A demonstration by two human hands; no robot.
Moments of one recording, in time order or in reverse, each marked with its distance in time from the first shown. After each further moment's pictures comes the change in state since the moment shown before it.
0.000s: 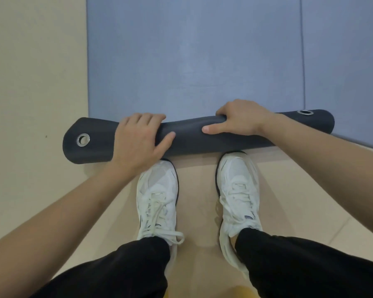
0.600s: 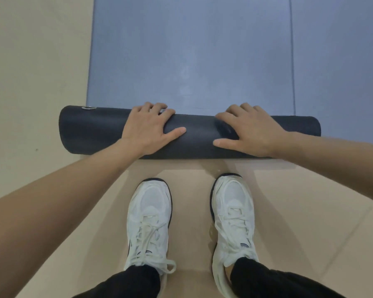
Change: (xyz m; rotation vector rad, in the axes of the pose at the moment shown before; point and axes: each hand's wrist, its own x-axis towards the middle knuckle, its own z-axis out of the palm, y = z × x) left_hand 0.089 -0.016 0.028 0.103 -0.208 0.044; right_hand -0.015 0.015 -0.026 -0.413 0.226 -0.108
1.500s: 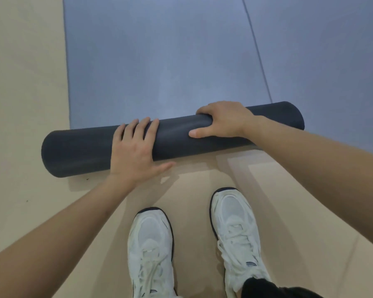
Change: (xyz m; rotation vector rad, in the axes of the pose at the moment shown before) left_hand -0.001 0.015 -0.021 0.085 0.194 0.048; right_hand 0.054 0.027 -0.012 0.305 -0.028 0.182
